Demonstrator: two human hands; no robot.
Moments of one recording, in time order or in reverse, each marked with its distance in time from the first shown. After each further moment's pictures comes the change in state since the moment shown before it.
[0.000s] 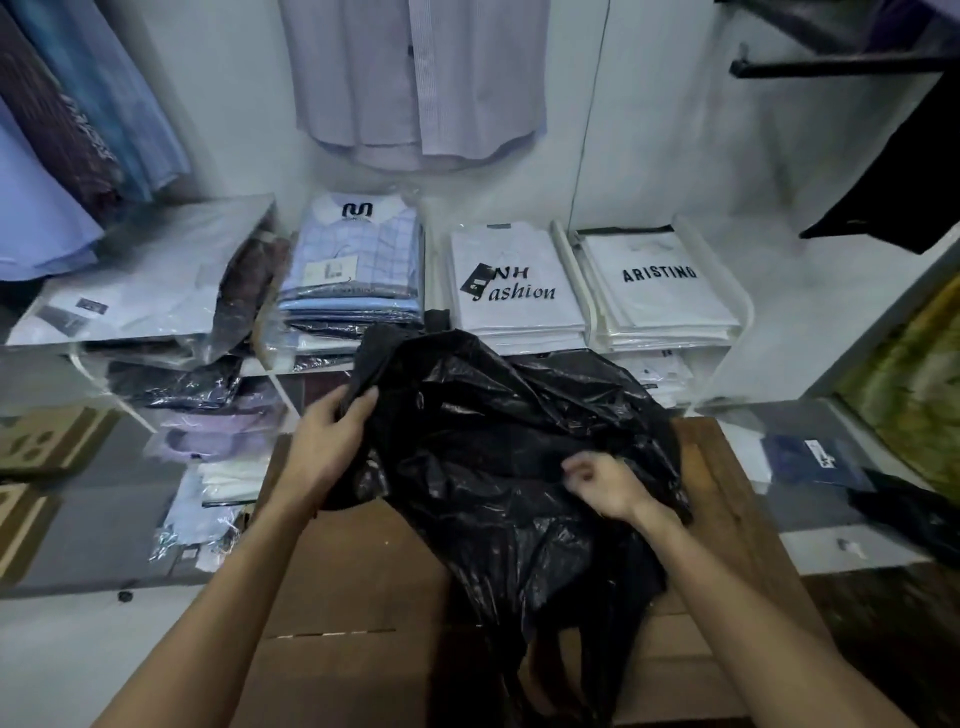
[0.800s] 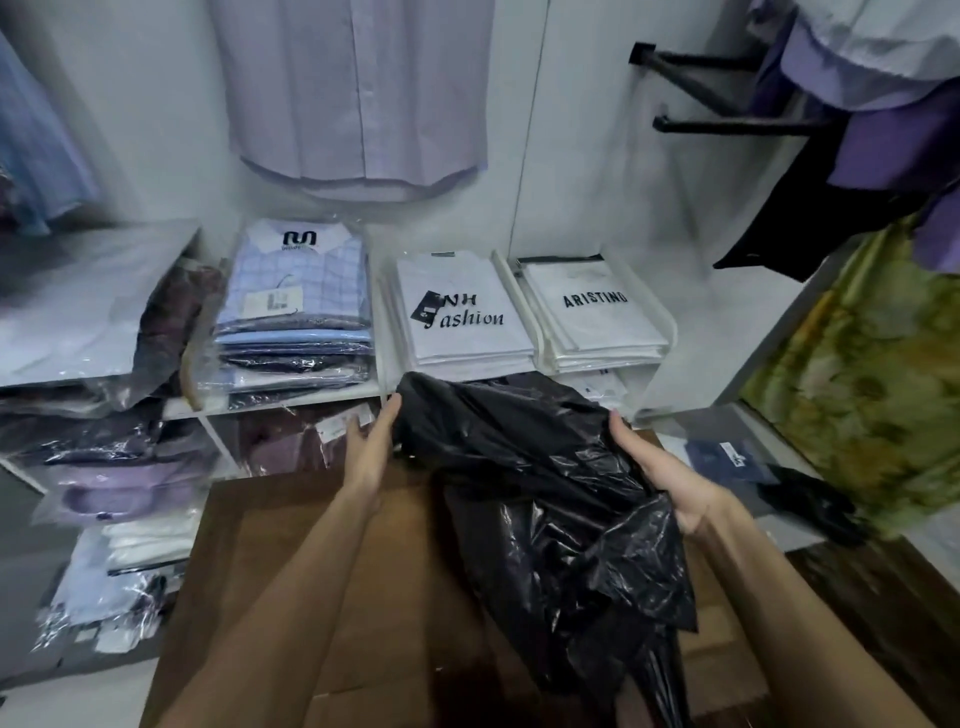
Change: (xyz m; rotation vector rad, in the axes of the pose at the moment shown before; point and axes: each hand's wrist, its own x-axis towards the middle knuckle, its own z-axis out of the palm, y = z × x) left_hand 0.048 -0.015 0.100 -0.517 -0.131 -0.399; right_hand -0.118 -0.060 -0.094 0.909 -0.117 0.133
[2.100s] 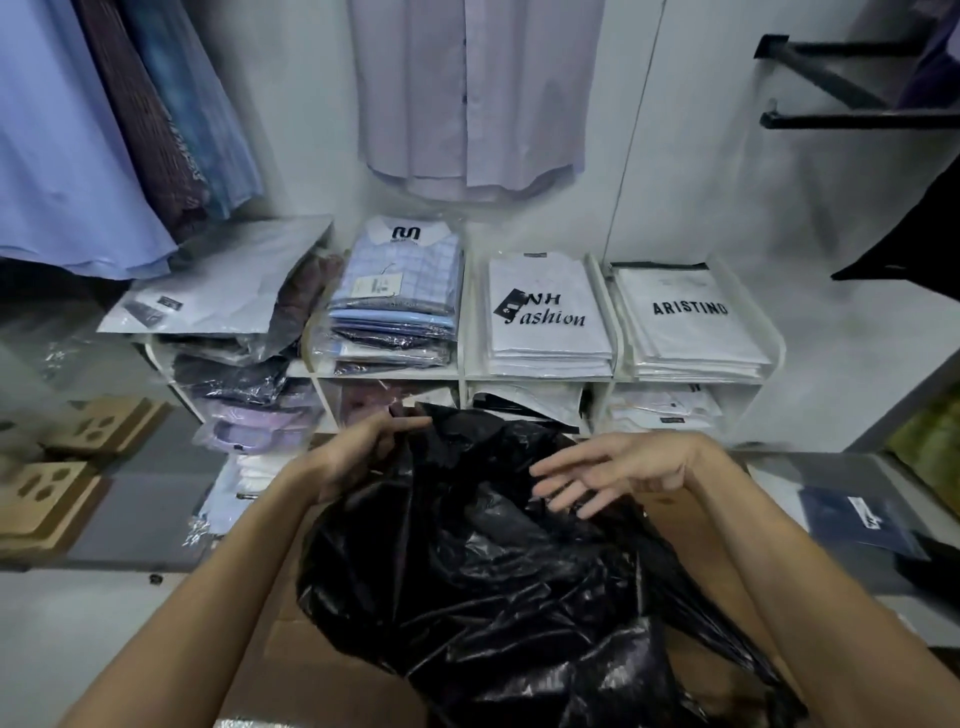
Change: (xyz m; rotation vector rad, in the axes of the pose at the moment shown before) left_hand -0.086 0.047 -0.090 0.407 -0.325 -0.046; right_hand 0.075 -0.026 0.020 -0.688 -0.929 0.002
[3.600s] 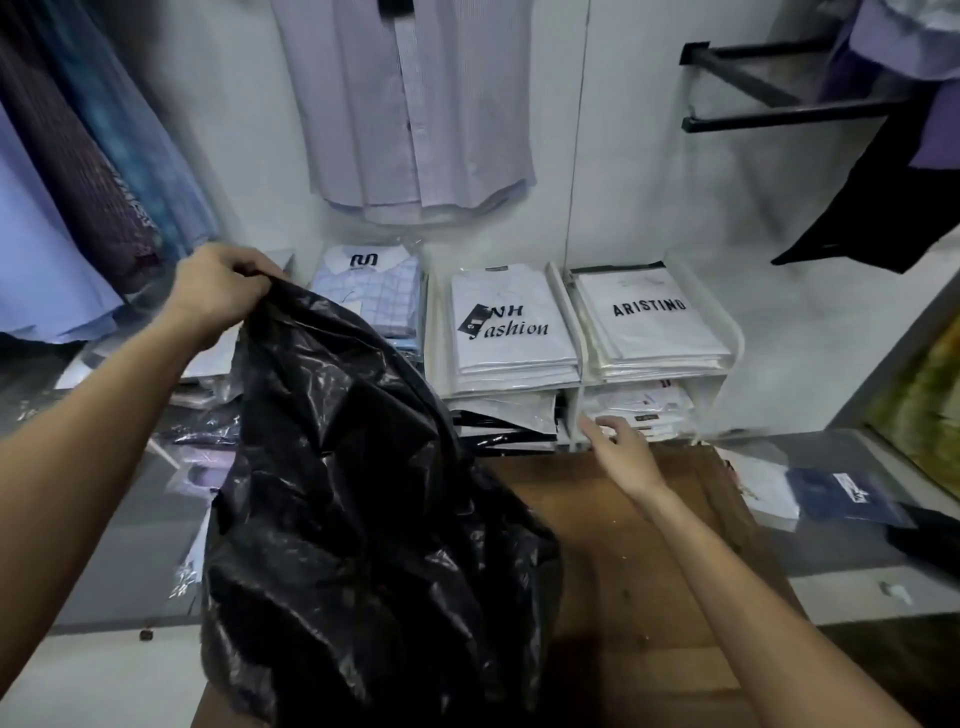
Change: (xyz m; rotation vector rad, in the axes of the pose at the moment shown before) left_hand 0.001 0.170 -0.095 0.571 0.805 0.515; right_hand 0.016 0.082 -0.014 0.105 1.291 0.016
